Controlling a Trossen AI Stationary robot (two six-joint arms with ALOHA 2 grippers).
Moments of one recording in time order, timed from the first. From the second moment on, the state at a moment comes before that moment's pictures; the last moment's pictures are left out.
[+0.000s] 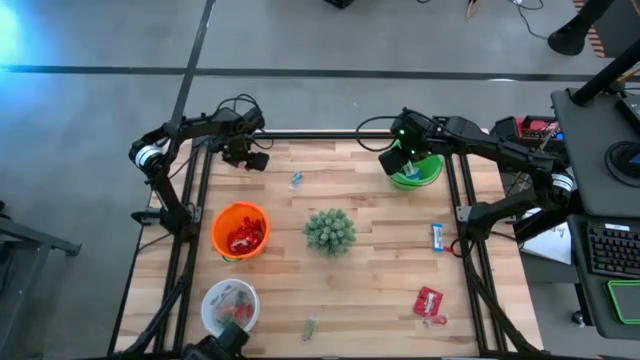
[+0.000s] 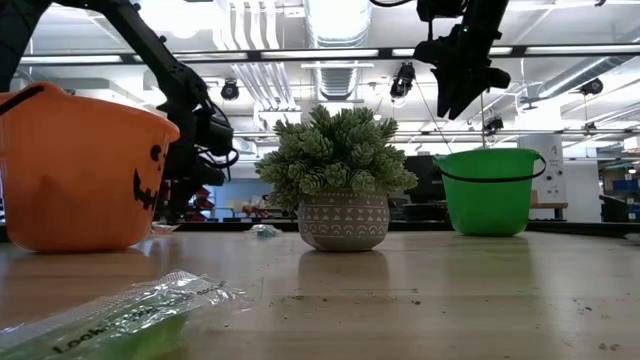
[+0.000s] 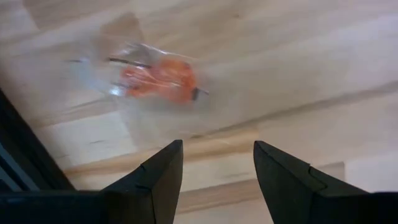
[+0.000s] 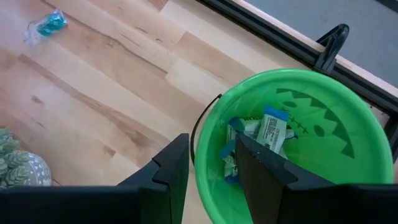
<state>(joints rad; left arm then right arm) 0.93 1.77 1.13 -0.99 -0.04 -0.36 -0.49 1.34 1.31 -1.06 0.17 0.46</state>
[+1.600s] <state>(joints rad) 0.91 1.78 1.13 -0.94 -0.13 -0.79 -0.49 1.34 1.31 -1.06 0.15 0.27</state>
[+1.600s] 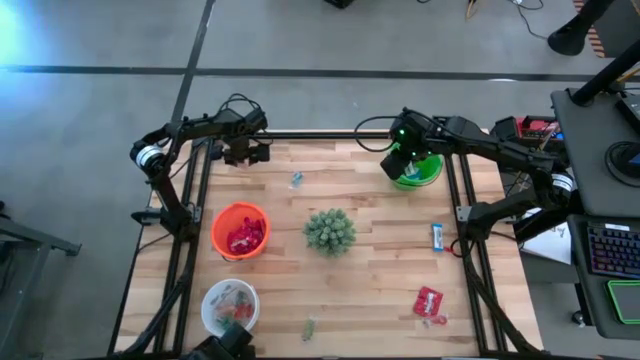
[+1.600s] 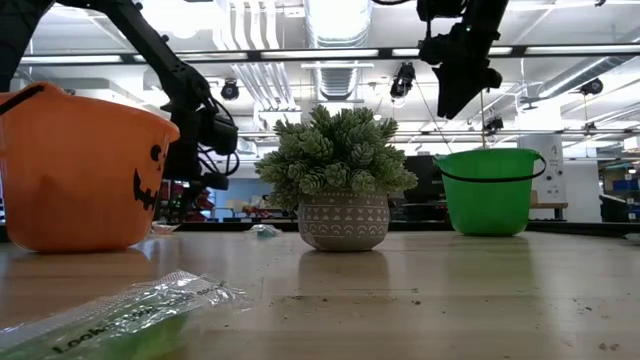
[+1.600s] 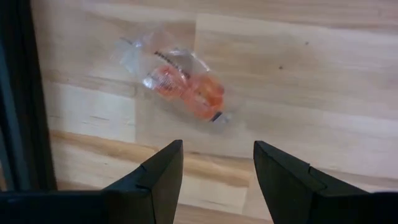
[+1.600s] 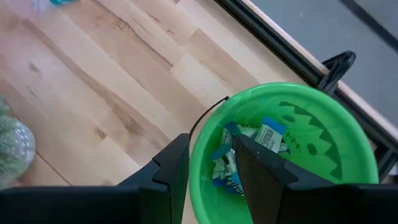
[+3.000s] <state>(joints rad) 0.89 1.78 1.03 -0.74 -0.31 -0.85 -0.49 1.34 1.31 -1.06 0.10 0.18</state>
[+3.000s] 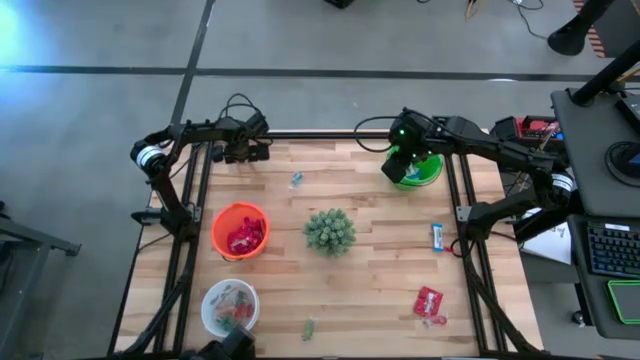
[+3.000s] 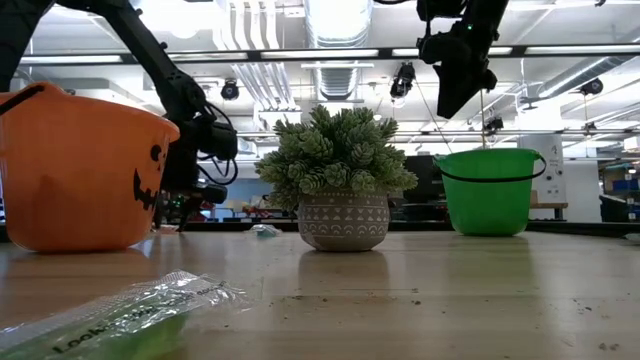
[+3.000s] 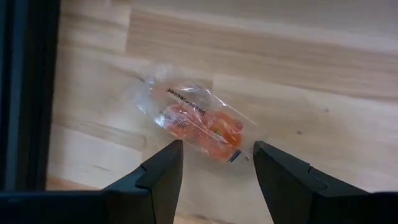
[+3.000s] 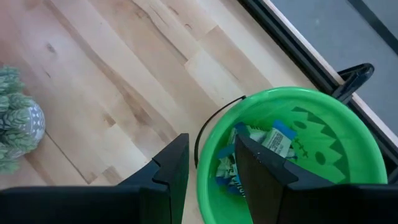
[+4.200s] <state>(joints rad) 0.88 1.78 1.03 -0.68 -0.14 -0.80 -0.49 1.34 1.31 -1.06 0.10 0.17</state>
